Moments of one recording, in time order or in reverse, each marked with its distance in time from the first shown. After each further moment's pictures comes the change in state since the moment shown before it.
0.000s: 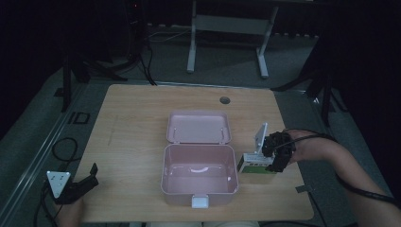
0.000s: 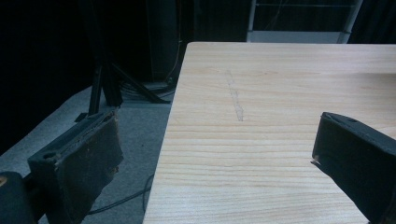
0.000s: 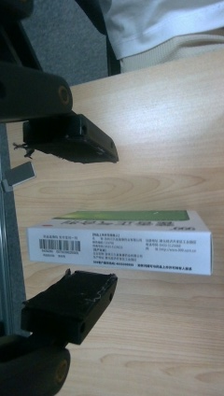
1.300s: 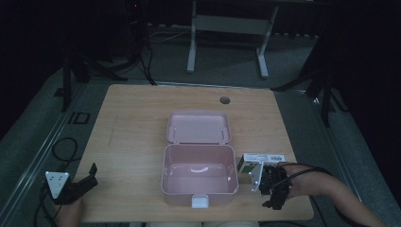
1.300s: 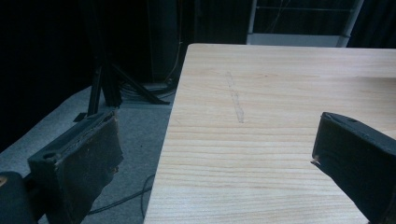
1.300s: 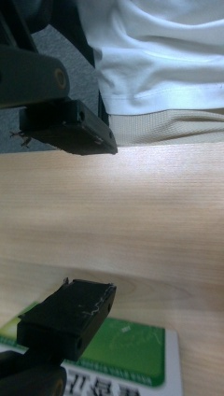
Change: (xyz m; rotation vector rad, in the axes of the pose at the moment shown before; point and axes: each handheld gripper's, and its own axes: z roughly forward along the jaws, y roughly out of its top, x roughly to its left) left arm 0.001 0.000 -0.001 -0.008 -0.003 -0.016; right arm 0.078 0.004 0.044 -0.041 0.079 -0.078
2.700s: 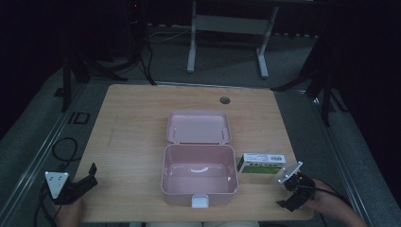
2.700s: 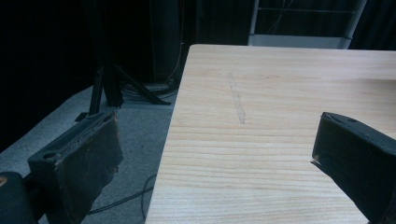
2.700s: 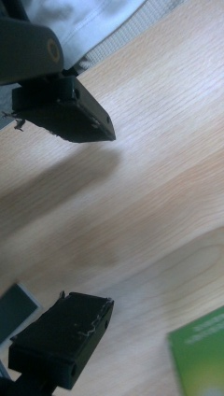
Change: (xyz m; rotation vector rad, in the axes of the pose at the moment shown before) left arm 0.000 0.000 0.000 -0.004 0.008 -0.007; right arm 0.001 -0.112 0.067 -0.160 -0.084 0.574
